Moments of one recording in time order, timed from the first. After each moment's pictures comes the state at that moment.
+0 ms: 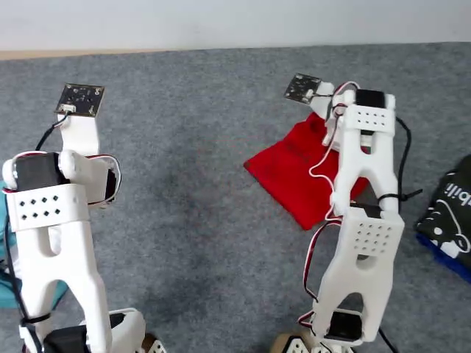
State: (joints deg) left arm -14.1 -22.8 12.4 97.3 -7.8; right arm 4.0 43.5 -40.8 74.8 69.1
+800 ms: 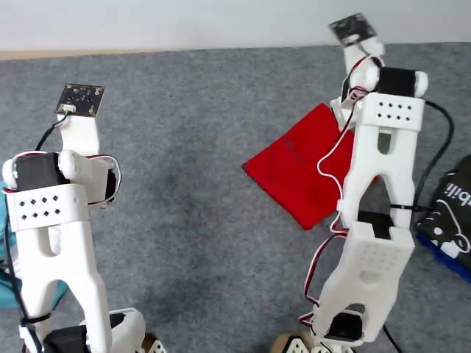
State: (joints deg) left arm -14.1 -22.8 12.4 97.3 -7.8; right arm 5.1 29.3 -50.5 94.9 20.3
